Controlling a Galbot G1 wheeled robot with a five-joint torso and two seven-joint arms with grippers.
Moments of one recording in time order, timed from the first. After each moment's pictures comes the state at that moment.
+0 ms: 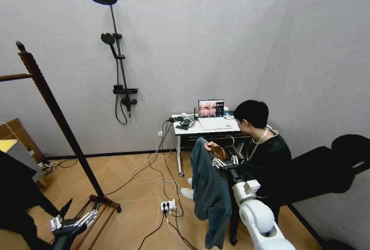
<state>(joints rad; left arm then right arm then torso) 1.83 -1.30 -0.87 -2.29 -0.49 -0.05 0.04 -1.17 1.29 0.57 1.95 0.30 -0.01 -0.06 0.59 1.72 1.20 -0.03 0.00</state>
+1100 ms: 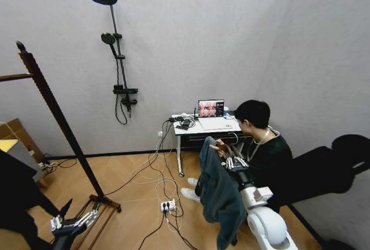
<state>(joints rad) 1.83 -1.30 -0.87 -2.29 -0.49 -0.05 0.04 -1.28 1.28 0.63 2.08 0.24 0.08 -0.02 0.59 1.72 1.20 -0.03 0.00</state>
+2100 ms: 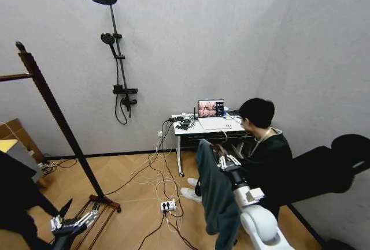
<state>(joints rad) 1.83 -1.30 -0.87 -2.29 -0.49 -0.05 0.04 -1.19 1.28 0.49 2.00 0.22 0.23 -0.05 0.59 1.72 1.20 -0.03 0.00</state>
